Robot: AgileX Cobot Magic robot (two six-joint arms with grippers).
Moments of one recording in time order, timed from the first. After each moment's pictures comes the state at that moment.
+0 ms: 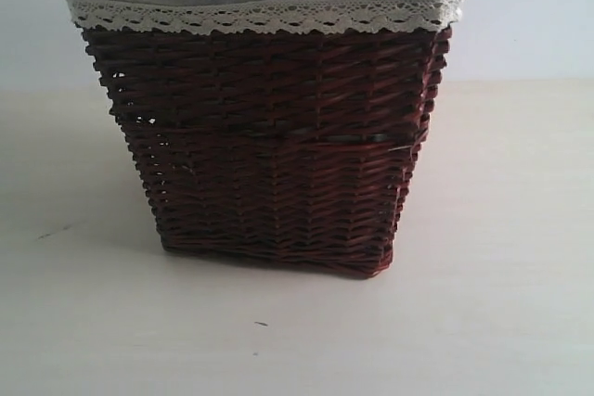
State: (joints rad) left arm -0.04 0.01 0.00 -0.24 0.37 0.03; right arm -0.21 1.01 -1.44 1.68 0.96 -2.10
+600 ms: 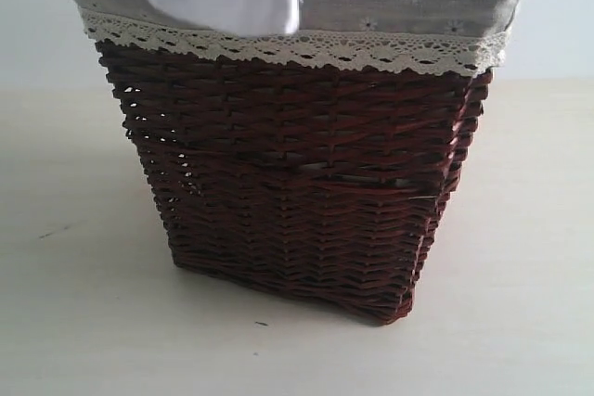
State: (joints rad) left arm -0.04 0.01 0.00 -0.24 0.37 0.03; right arm -0.21 1.02 -1.92 1.71 0.64 -2.07
